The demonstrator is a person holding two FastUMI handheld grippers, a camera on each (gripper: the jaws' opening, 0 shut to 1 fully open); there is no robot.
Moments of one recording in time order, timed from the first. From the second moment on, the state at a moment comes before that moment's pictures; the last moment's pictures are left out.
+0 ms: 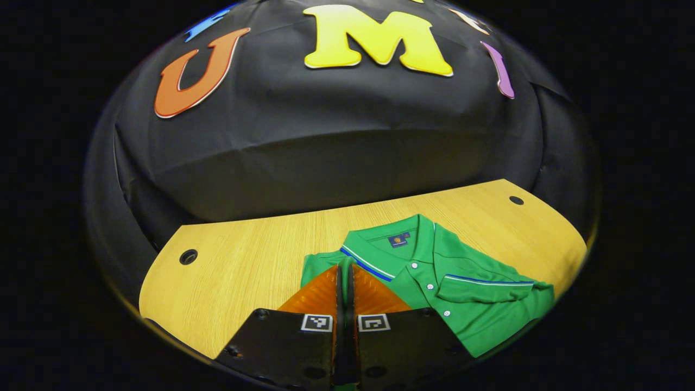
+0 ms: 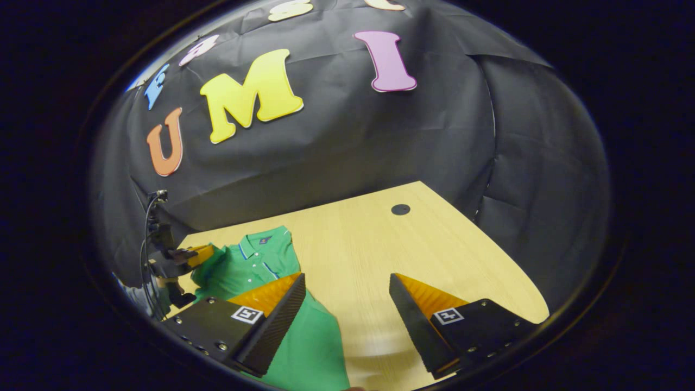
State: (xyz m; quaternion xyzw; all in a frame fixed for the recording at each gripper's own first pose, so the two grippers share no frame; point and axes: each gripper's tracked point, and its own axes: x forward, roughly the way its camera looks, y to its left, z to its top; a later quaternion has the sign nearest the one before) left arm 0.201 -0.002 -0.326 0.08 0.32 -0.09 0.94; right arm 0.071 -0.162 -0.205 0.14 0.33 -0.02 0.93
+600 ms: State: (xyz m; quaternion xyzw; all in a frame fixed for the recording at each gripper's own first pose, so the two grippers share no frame) left arm 0.168 -0.052 -0.326 0.10 0.31 -0.14 0.93; right arm 0.067 -0.149 -0.211 0.13 0.34 -0.01 0.93
